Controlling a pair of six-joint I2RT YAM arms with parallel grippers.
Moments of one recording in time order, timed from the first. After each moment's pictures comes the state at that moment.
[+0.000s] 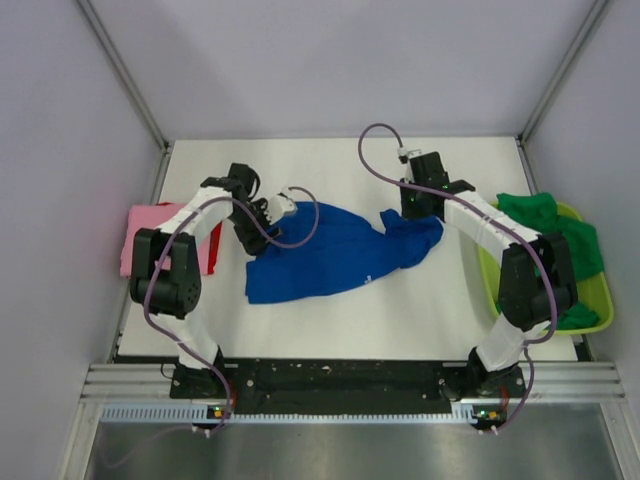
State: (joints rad) left arm -0.20 1.76 1.33 -0.86 0.27 0.86; right arm 0.36 1.68 1.26 -0.44 0.04 0.13
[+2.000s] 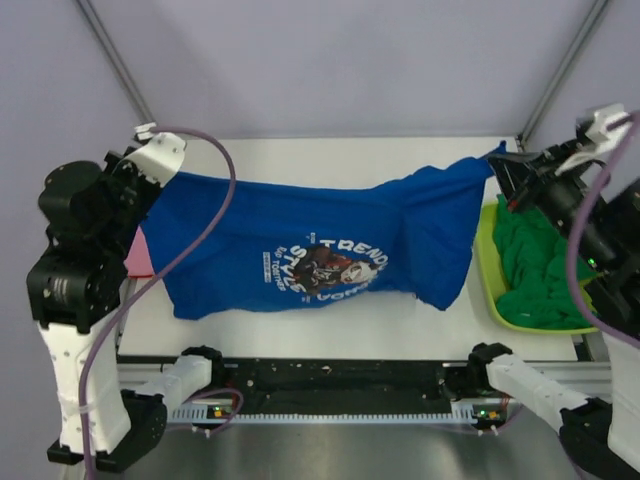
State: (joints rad) left arm -0.13 1.01 1.89 -1.06 -0.18 0.71; right arm 0.36 0.86 1.72 -0.76 -0.10 0.07
